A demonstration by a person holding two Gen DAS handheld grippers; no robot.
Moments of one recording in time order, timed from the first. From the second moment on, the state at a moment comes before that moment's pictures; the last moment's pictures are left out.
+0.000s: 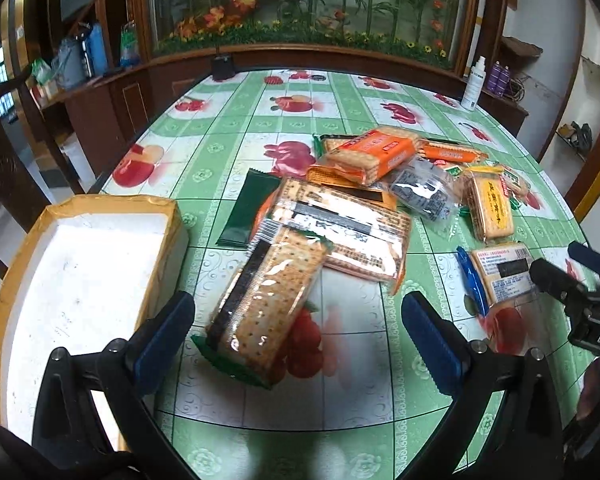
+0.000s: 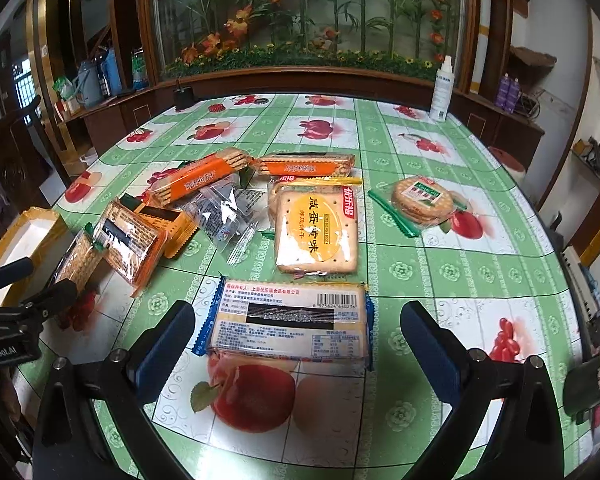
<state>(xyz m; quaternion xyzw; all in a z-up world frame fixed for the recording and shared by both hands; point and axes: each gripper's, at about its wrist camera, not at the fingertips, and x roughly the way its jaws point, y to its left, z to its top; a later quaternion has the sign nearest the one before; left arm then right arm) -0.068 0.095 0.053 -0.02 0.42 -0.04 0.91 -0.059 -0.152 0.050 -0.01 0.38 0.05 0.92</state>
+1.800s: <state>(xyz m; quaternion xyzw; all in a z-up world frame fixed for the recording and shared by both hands) -0.025 0.113 0.015 0.13 0.49 -0.13 0.85 -0.011 -0.042 0.045 -0.17 0.37 0.21 0.89</state>
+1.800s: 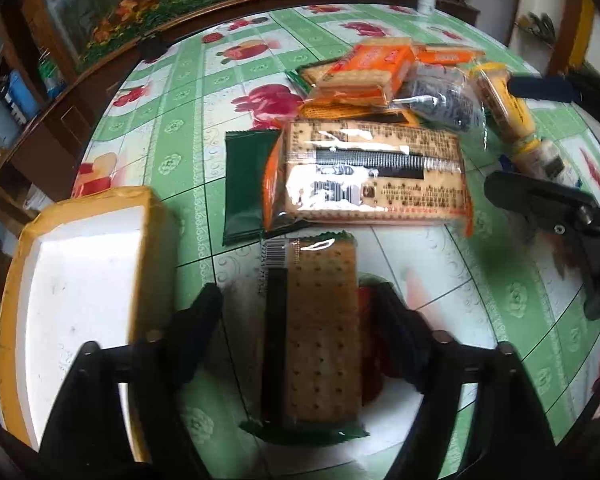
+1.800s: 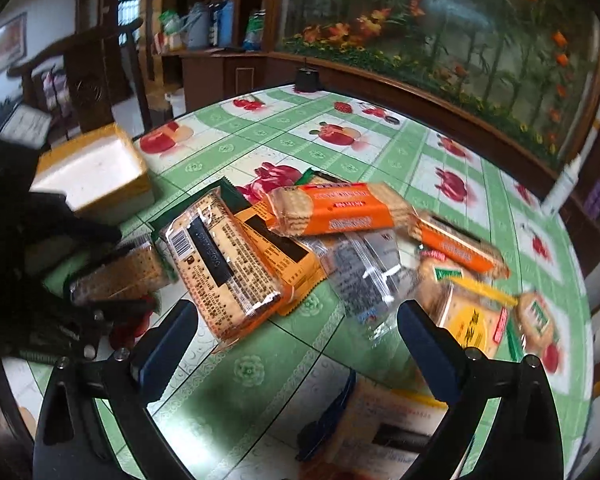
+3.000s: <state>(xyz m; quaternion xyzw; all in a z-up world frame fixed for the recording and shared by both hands) -0.031 0.118 0.015 0.14 0.52 -0.17 0.83 -0.002 -0.019 0.038 -0.21 0.37 0.24 0.87</state>
